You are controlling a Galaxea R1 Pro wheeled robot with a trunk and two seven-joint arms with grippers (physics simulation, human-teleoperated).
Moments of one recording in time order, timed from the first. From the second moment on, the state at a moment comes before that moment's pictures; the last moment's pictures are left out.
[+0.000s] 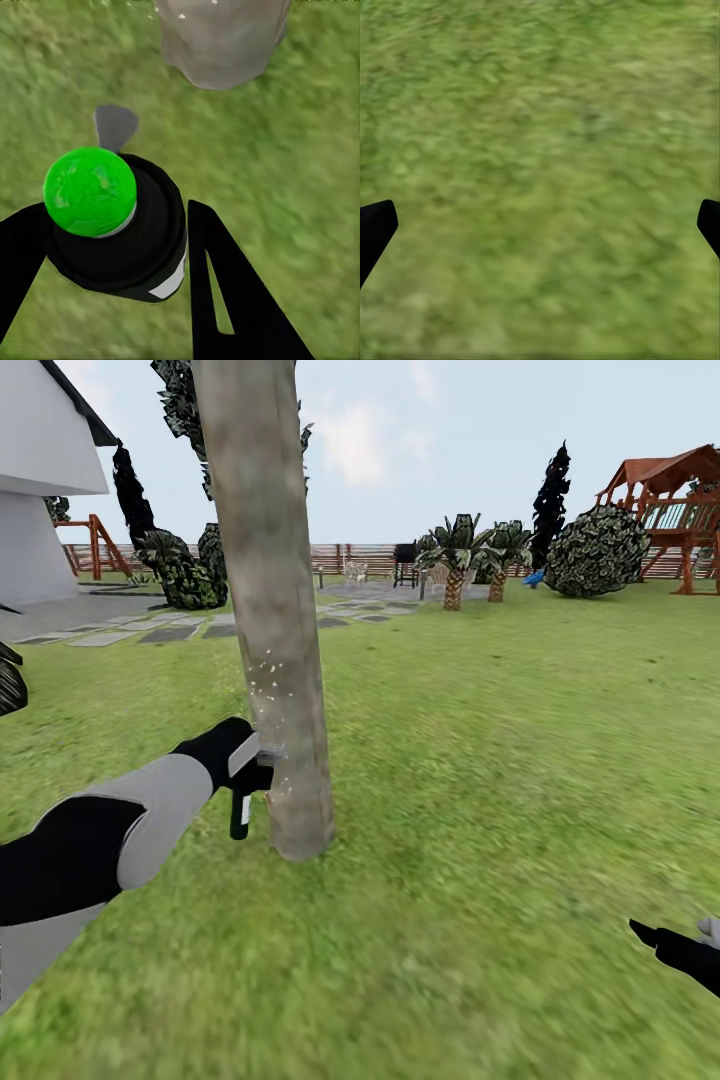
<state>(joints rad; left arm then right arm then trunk) -1.45 -0.05 -0.15 -0.06 0.11 0.88 0.15 -0.43 -0.18 -0.97 -1.13 0.41 0.51 0.66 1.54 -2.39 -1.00</state>
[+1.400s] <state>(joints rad) -1.13 0.04 -0.15 -0.07 0.27 0.40 0.16 -0.43 -0.18 -0.97 -1.13 0.41 0.50 0.66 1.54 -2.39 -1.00</state>
